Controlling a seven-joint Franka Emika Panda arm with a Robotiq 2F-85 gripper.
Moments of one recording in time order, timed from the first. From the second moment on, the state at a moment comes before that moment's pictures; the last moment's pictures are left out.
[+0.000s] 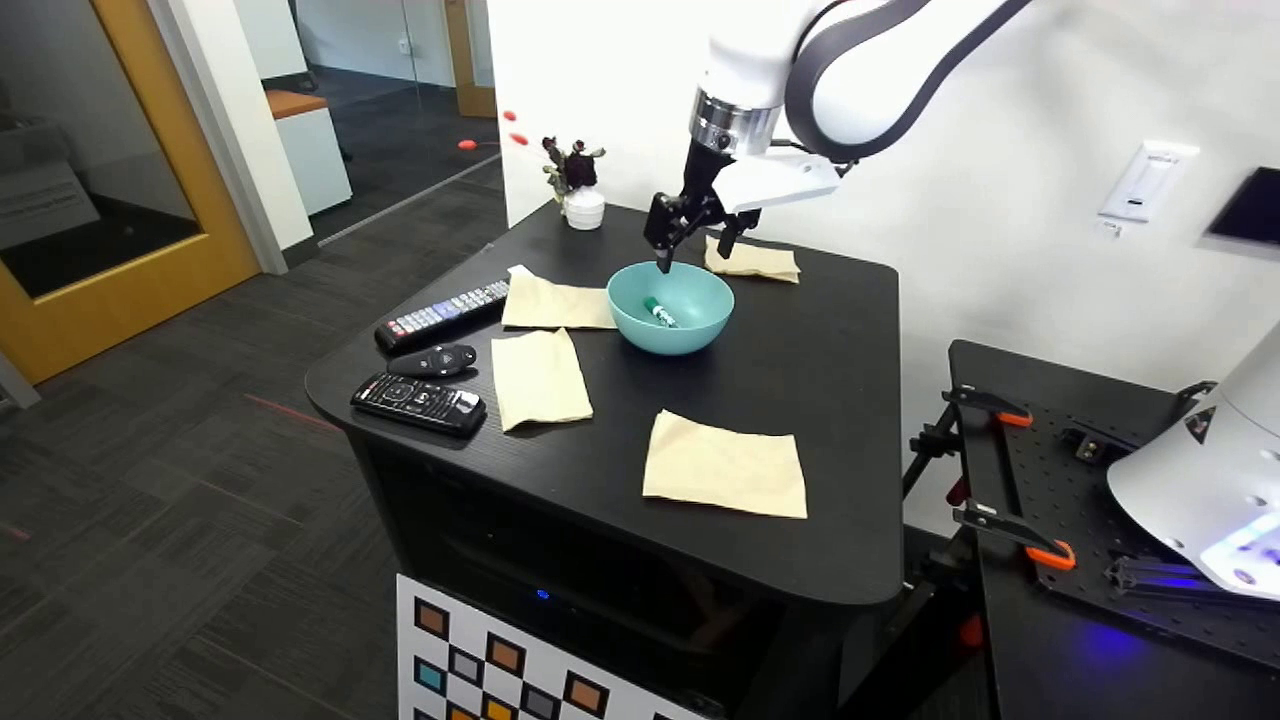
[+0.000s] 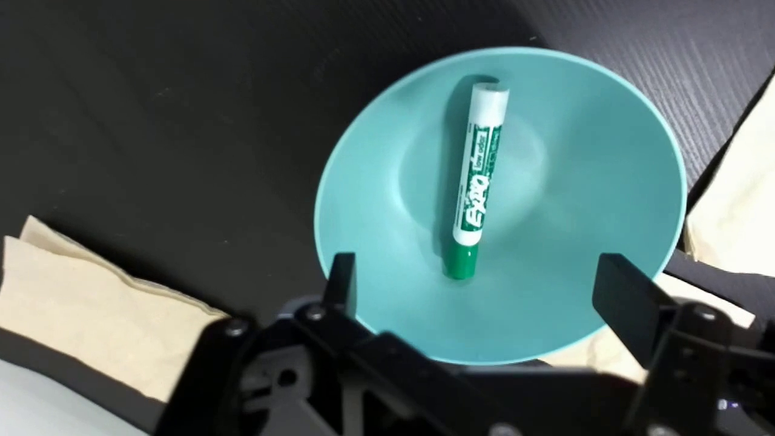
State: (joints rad) arm -0.03 0.25 -0.06 -2.23 -0.23 2.63 0.79
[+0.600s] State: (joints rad) arm 0.04 0.41 -0.12 -2.12 -0.19 2.63 0.79
